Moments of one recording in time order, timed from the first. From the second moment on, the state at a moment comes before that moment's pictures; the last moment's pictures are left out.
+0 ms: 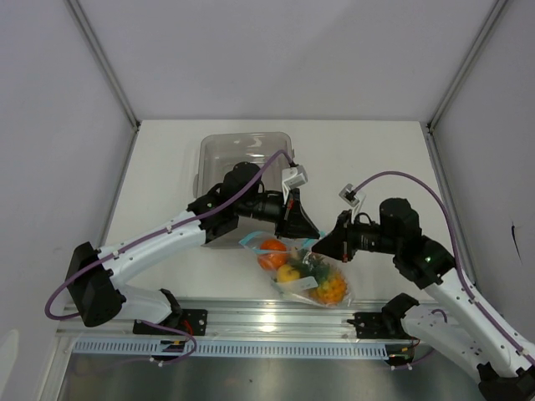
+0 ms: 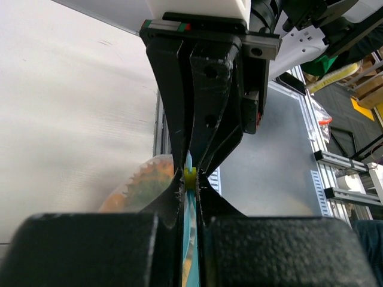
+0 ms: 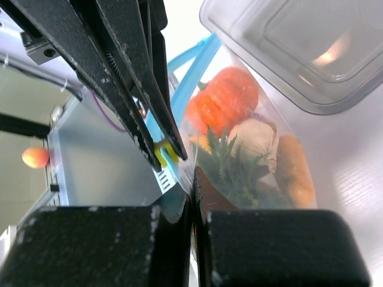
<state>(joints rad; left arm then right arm) -0.88 1.33 1.11 -0.02 0.79 -0.34 0.61 0.73 0.79 -0.46 -0.64 0.40</state>
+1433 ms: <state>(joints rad) -0.86 1.37 1.14 -0.08 0.92 -0.31 0.61 0.69 0.82 -0.45 -0.67 0.41</state>
